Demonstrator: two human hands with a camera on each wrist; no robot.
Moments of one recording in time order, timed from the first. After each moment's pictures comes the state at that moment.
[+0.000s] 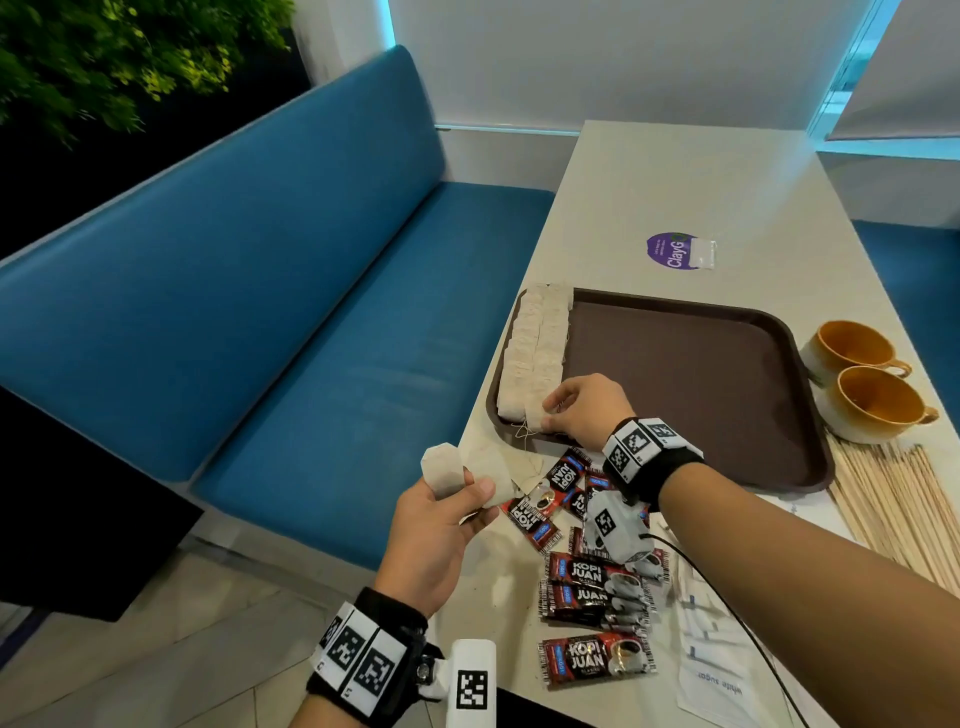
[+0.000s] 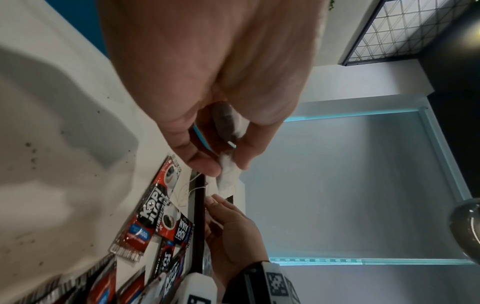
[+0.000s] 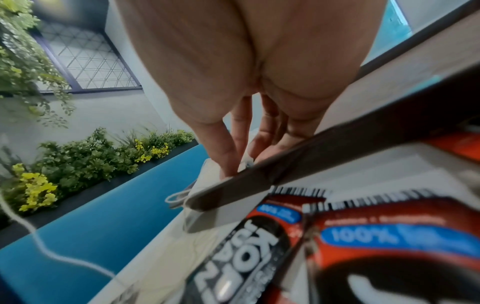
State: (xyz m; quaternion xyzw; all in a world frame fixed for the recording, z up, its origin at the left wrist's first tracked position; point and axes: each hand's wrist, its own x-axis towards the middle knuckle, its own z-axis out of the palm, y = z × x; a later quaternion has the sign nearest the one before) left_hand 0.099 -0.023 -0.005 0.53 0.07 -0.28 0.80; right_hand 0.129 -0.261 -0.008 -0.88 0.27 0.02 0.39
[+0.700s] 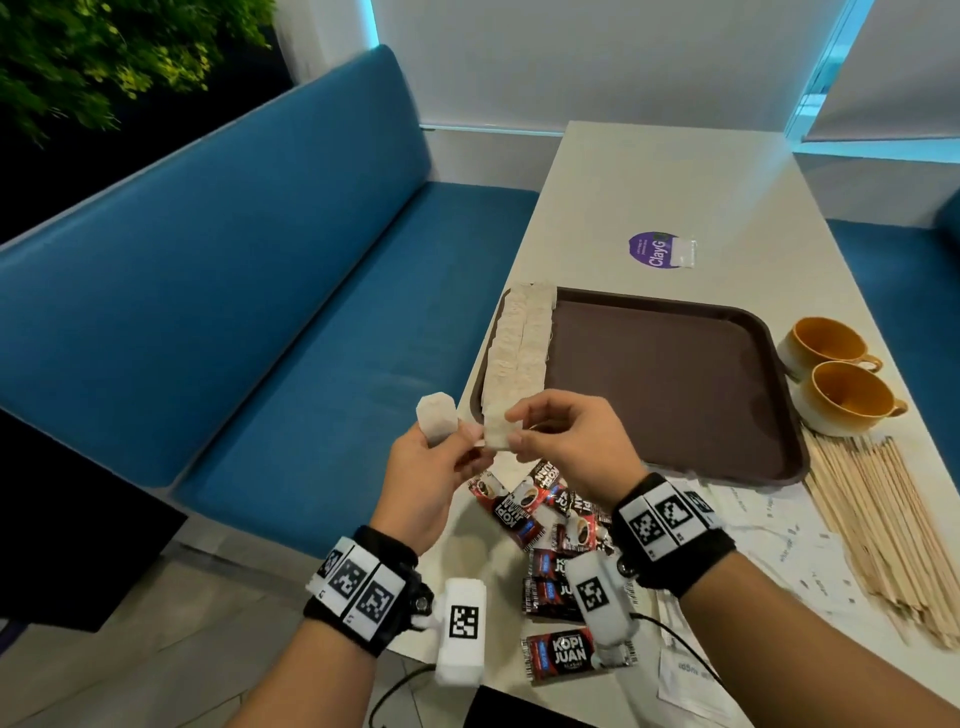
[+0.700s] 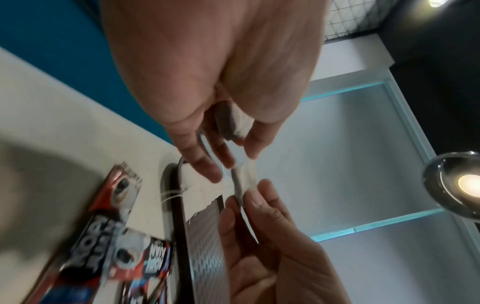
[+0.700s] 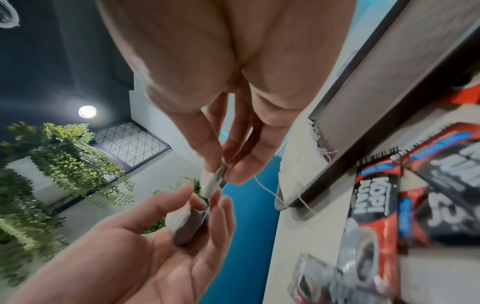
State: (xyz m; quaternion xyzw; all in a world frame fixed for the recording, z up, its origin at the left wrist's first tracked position) left_hand 0.130 -0.053 0.016 0.59 0.01 -0.24 0.77; right_hand 0.065 -0.218 0.028 -0.72 0.15 -0.09 0.67
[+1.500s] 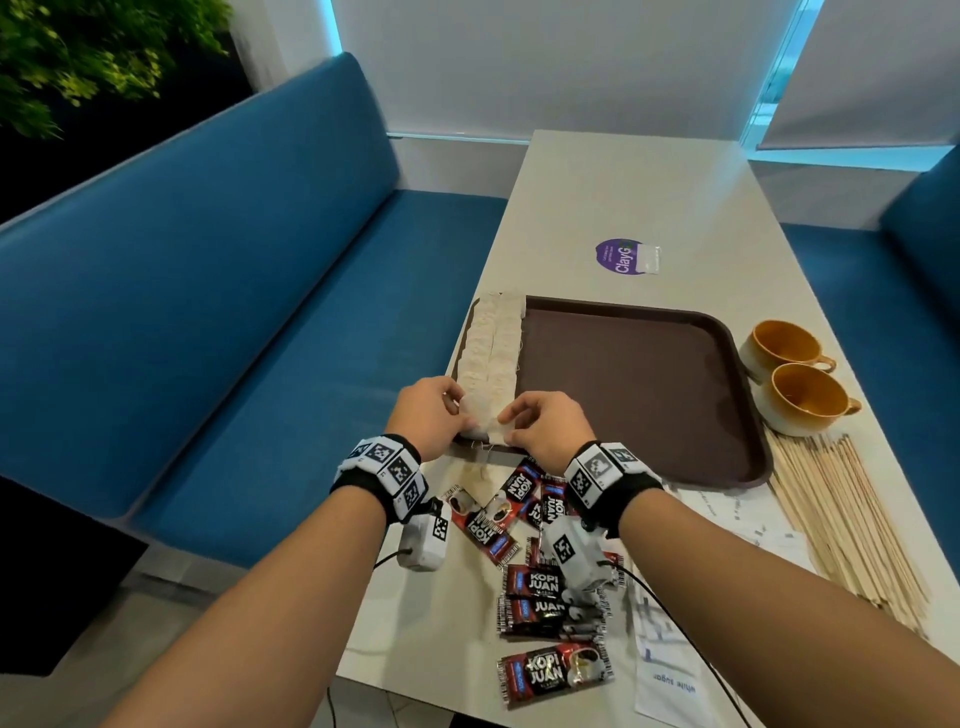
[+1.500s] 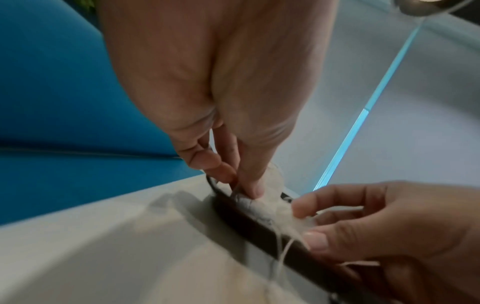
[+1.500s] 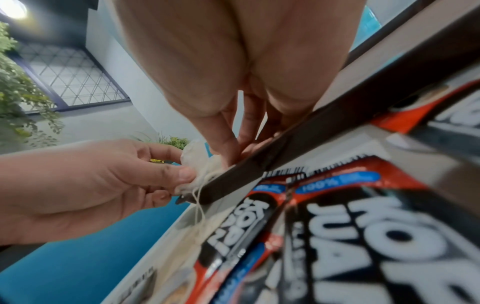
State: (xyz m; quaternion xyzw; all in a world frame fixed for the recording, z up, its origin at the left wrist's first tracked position) left_hand 0.222 -0.110 -0.005 0.91 -0.21 -0.16 0.33; right_hand 0.111 -0.259 -0.013 -0.85 0.26 -0.02 0.46
